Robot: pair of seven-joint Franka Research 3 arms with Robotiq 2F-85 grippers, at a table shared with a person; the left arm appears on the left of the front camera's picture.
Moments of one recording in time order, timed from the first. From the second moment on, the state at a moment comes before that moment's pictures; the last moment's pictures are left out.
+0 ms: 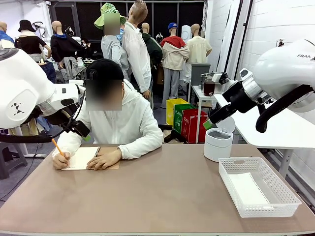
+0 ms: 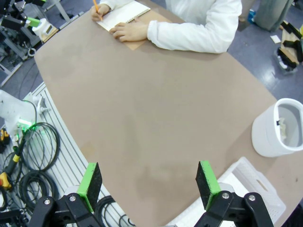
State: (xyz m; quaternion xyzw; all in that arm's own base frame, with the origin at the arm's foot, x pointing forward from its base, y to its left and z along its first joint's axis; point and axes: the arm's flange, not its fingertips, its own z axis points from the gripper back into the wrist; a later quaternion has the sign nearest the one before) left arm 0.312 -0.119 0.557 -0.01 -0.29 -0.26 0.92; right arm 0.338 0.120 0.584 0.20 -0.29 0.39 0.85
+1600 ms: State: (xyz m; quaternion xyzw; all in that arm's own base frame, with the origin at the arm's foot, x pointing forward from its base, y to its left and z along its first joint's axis) left arm 0.312 -0.119 0.557 -0.01 -0.29 -0.26 0.92; right arm 0.338 0.120 0.584 0.20 -0.29 0.39 0.85
